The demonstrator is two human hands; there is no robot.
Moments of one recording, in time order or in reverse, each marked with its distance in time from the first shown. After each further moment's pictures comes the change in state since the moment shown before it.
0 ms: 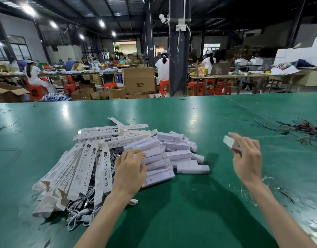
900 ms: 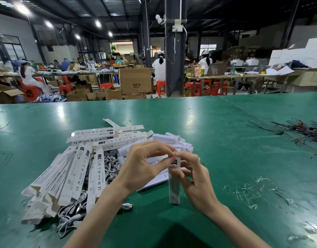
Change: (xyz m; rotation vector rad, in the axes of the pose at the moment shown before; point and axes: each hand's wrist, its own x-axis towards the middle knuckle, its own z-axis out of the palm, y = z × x) left_hand 0.015 0.067 -0.060 -0.816 -0.001 0.434; right_hand -0.051 -0.123 0.010 0.869 -0.317 -0.098
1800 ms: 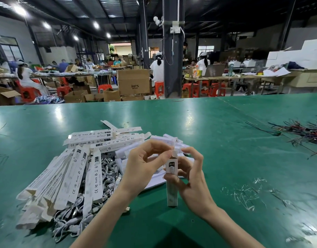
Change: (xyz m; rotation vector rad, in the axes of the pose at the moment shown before) left_hand 0.000 0.003 0.016 -0.379 0.150 -0.310; right_hand -0.004 0.009 0.002 0.069 -0.018 0.100
